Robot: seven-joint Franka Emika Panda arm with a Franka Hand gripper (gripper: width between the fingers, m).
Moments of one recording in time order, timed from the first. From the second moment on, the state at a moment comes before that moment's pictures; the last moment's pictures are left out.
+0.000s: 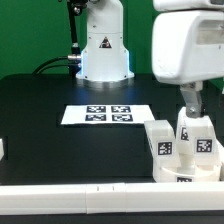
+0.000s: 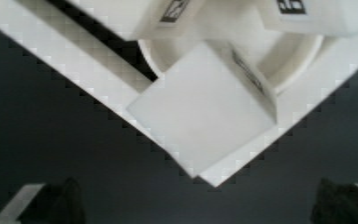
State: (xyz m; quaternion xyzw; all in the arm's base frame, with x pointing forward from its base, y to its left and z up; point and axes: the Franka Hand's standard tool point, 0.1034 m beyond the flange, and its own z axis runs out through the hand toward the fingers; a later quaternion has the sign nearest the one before) arm 0.638 0.103 0.116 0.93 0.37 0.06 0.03
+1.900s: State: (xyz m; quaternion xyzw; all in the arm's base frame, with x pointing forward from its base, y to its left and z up) arm 0.636 0.090 0.078 1.00 -0.03 0.03 0.01
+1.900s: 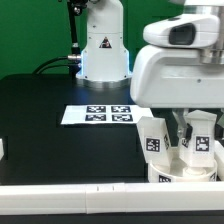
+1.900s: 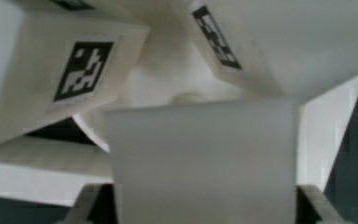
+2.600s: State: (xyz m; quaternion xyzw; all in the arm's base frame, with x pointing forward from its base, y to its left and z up) arm 0.642 0.081 0.079 0.90 -0.44 0.03 -0.07
